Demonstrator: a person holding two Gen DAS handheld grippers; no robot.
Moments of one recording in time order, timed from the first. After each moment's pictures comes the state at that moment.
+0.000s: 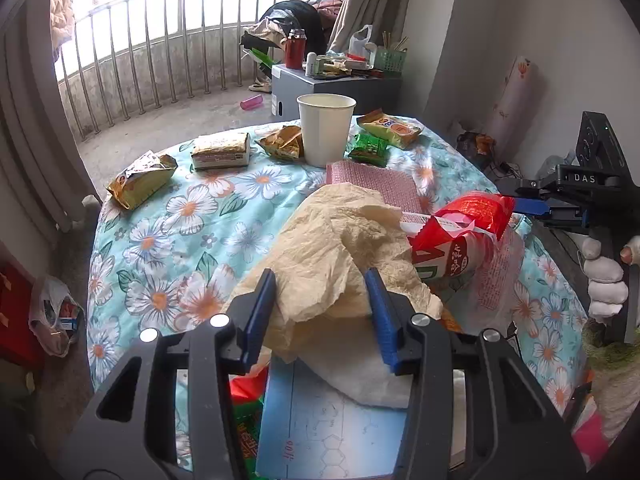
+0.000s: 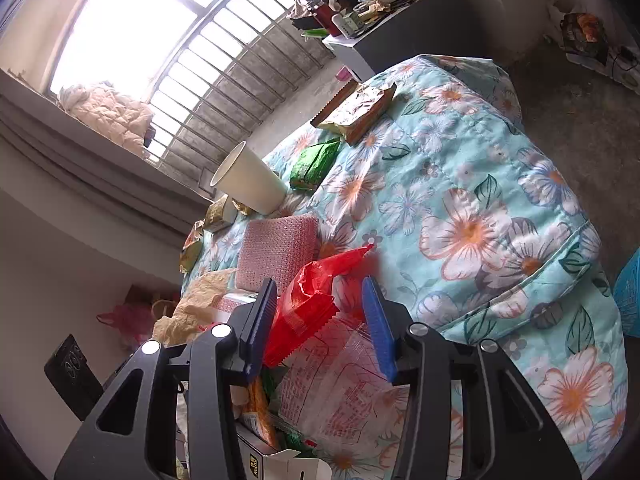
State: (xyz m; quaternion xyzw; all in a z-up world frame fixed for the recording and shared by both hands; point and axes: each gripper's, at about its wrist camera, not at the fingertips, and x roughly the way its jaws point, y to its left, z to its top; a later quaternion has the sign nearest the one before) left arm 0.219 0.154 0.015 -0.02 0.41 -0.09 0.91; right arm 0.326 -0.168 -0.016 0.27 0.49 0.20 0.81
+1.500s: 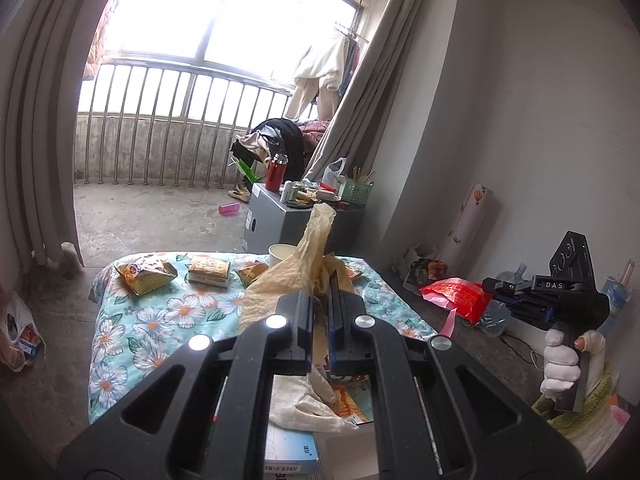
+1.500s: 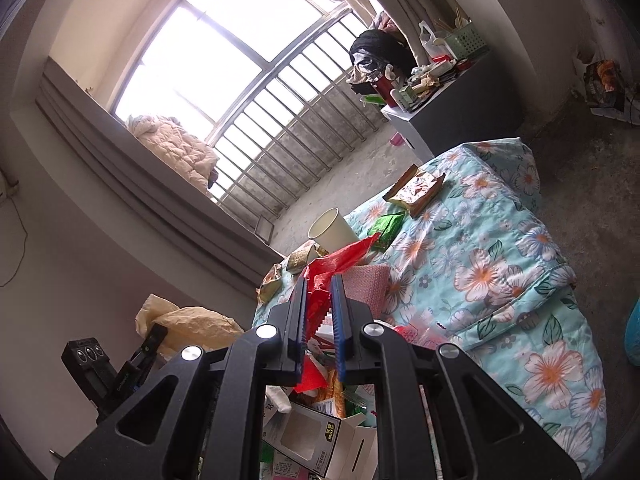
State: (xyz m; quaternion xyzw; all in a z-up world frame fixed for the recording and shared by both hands) left arm 0.141 0.171 0.129 -0.12 0.19 -0.13 0.97; right arm 0.238 -0.220 0.087 0.31 0.34 0.26 0.85
